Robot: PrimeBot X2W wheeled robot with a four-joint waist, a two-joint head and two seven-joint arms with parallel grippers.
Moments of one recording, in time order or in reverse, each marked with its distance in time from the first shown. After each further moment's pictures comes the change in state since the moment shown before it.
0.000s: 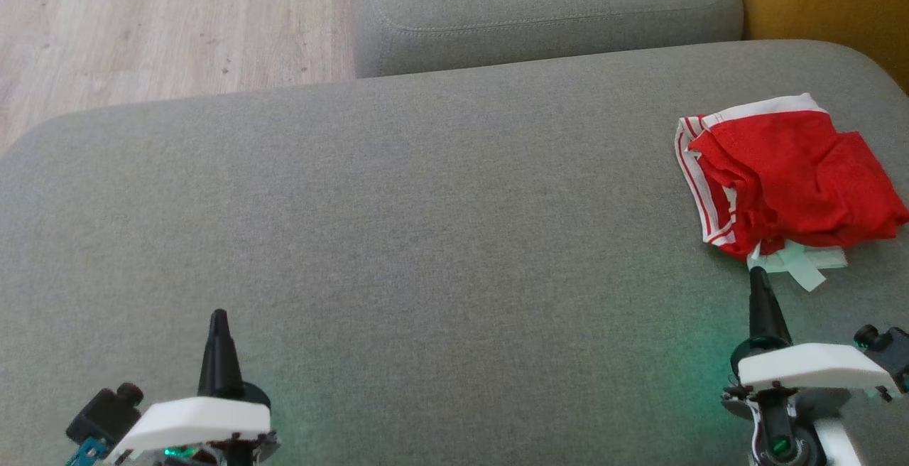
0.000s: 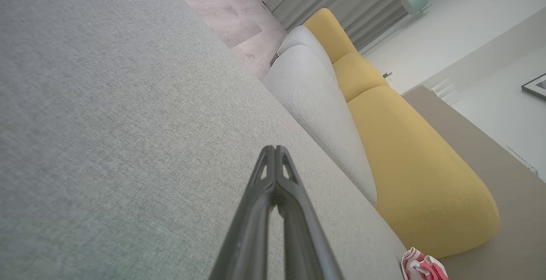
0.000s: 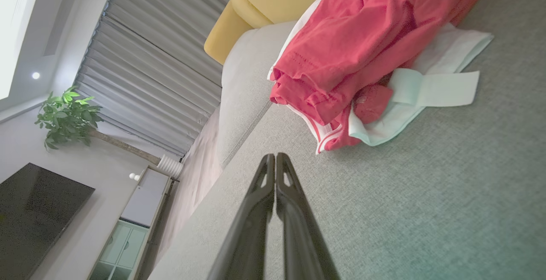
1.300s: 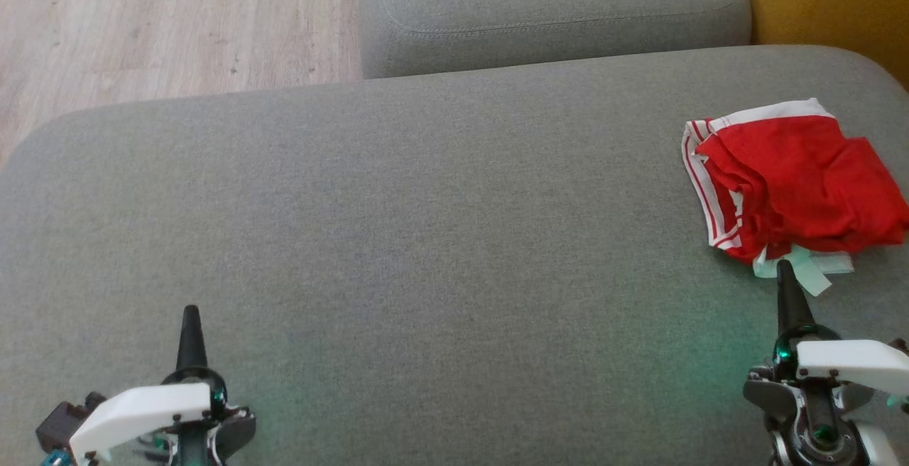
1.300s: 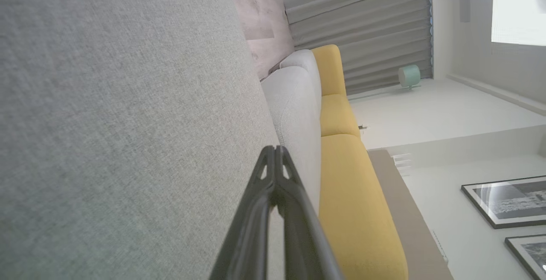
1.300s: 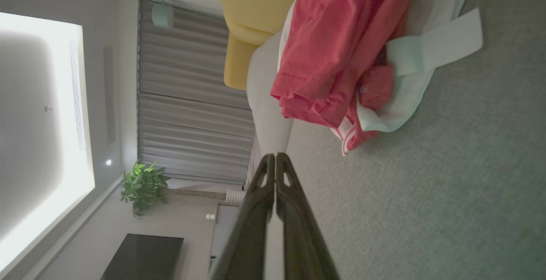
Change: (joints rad) left arm -0.041 0.000 0.091 0.012 -0.430 -0.028 0.114; right arm 0.000 0.004 -0.074 -0.057 0.439 0.000 0.115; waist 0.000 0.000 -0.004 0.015
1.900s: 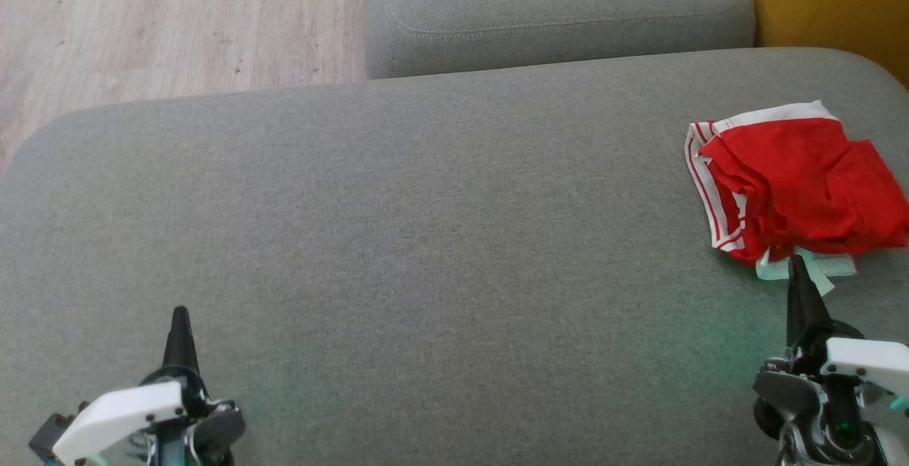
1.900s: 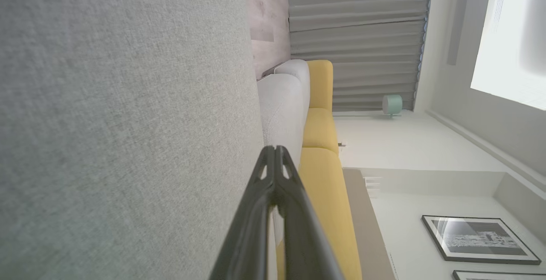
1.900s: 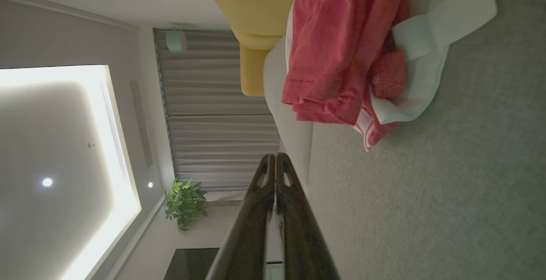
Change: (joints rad) left arm -0.006 0.000 0.038 0.005 -0.181 -0.010 0.049; right arm 0.000 0.002 -0.032 -0.023 0.185 0.000 0.047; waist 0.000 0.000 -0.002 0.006
